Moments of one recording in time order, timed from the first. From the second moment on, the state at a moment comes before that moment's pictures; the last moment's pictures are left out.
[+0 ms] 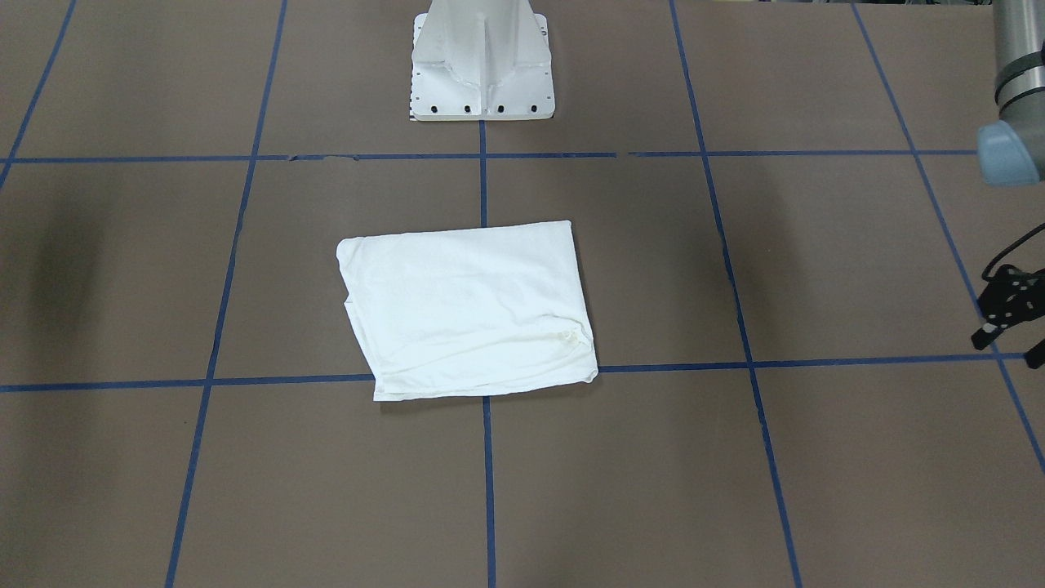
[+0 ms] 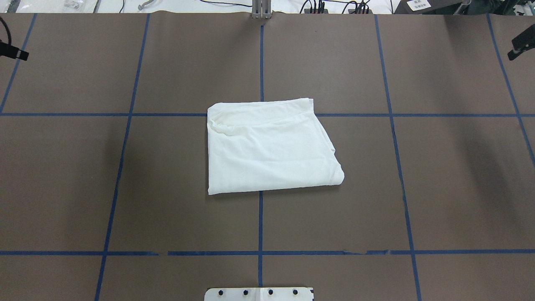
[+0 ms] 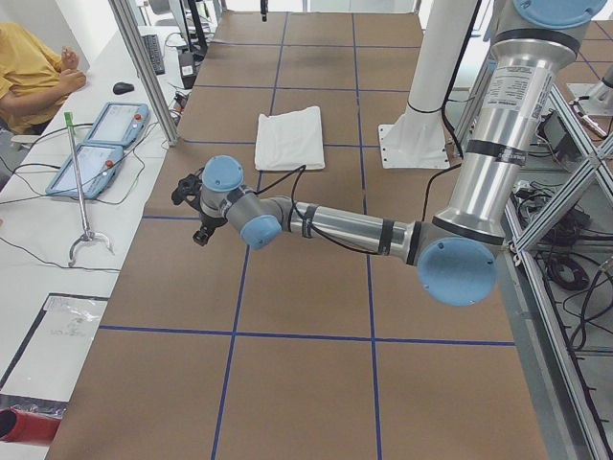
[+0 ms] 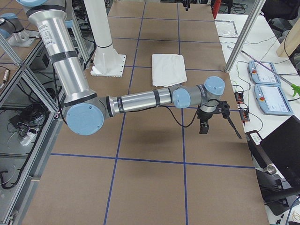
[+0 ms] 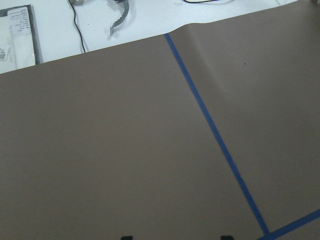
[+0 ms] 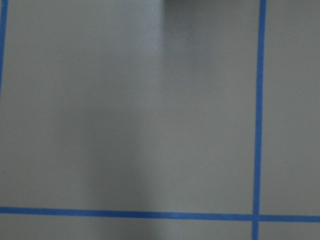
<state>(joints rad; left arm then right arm) -1.36 -1.80 -1.47 -2.17 -2.30 -0.21 1.44 -1.25 1.44 -1.58 2.30 0.17</state>
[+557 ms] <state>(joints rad) -1.45 -1.78 -1.47 -1.97 -2.31 -0.02 1.48 -1.33 1.46 -1.61 2.31 0.07</state>
